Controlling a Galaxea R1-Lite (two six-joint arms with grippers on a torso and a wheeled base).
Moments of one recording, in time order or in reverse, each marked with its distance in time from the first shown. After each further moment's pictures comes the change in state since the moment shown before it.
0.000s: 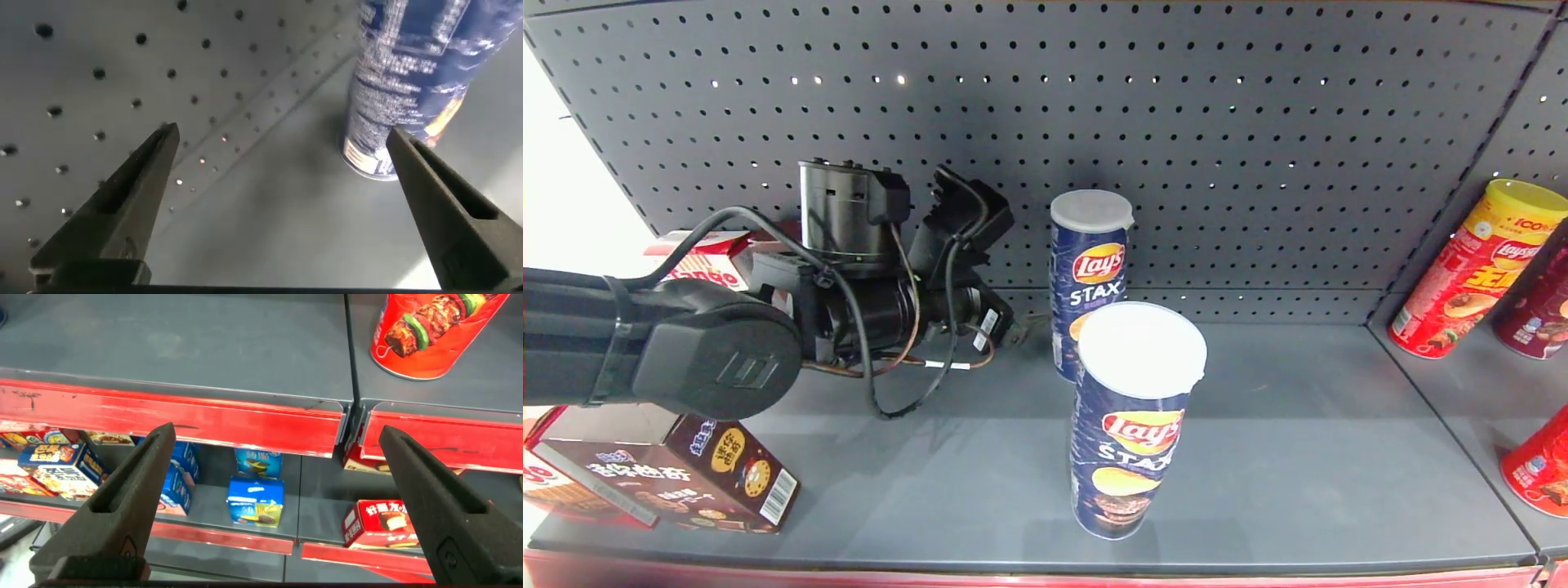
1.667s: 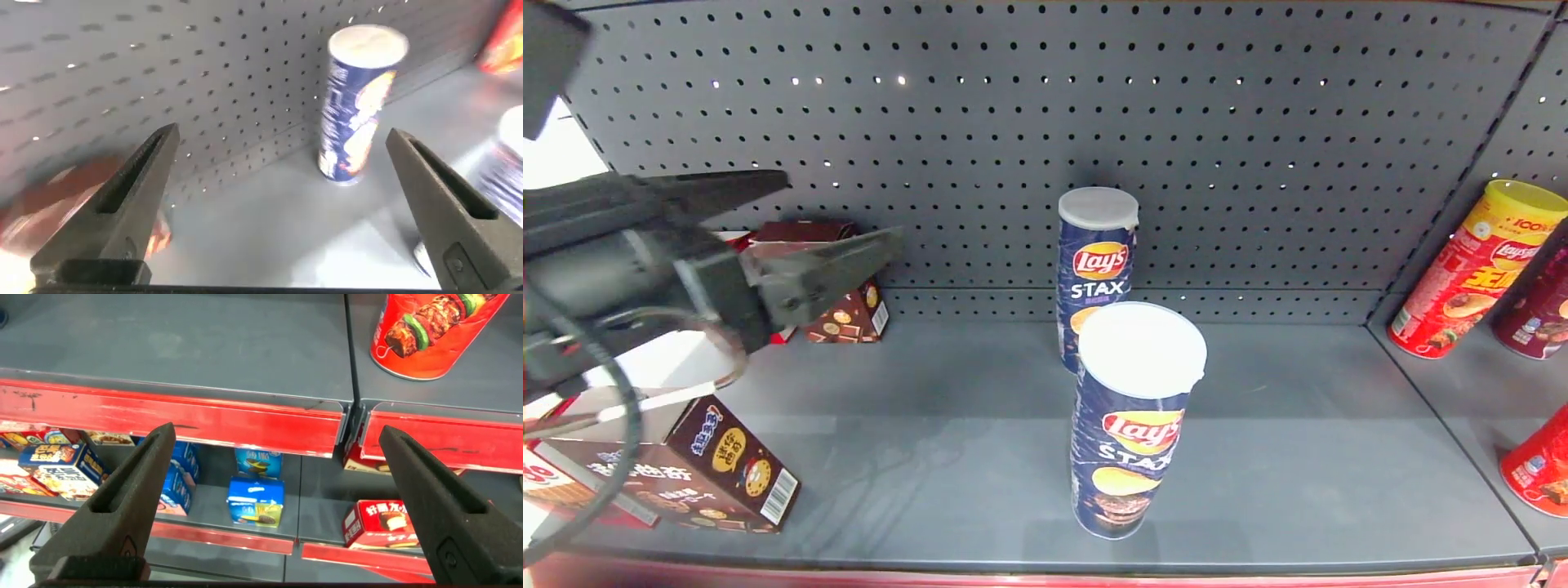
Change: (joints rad) left arm -0.037 -0.642 0.332 -0.019 0.103 -0.228; right arm 0.001 0.000 0.000 0.000 0.000 0.000
